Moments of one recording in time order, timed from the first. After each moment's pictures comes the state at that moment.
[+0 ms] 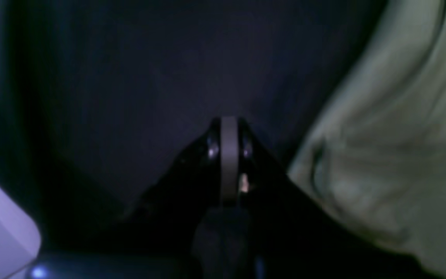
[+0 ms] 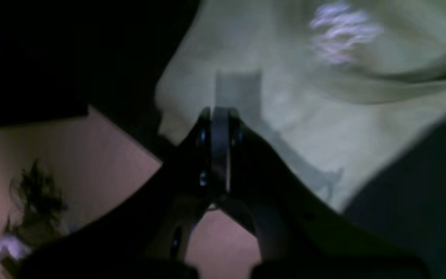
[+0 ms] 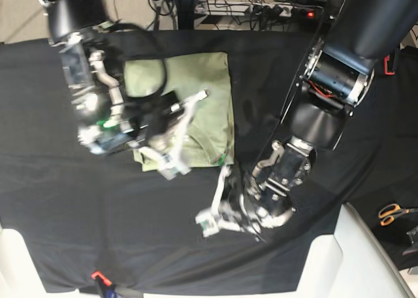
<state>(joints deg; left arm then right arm) -32.1 -7.6 26.6 54.1 9.6 -34.8 33.0 3.1 3.7 -17.2 97.8 24.5 8.0 -78.9</state>
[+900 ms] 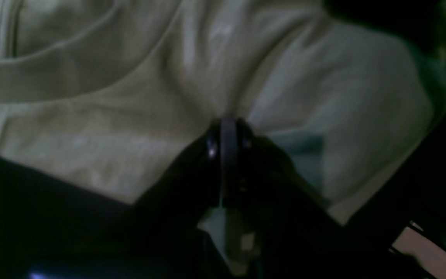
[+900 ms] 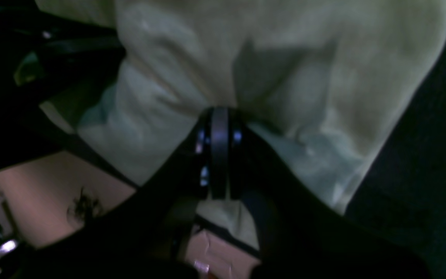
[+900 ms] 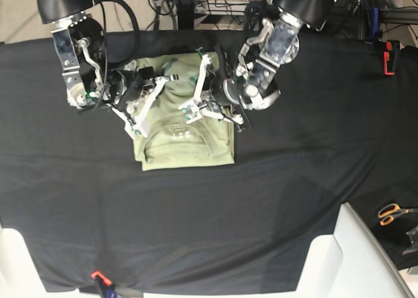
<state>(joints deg) 1.1 -7.0 25.3 77.1 9.3 -34.8 39.1 -4.1 6.9 -12.6 80.0 26.0 8.7 -60.8</state>
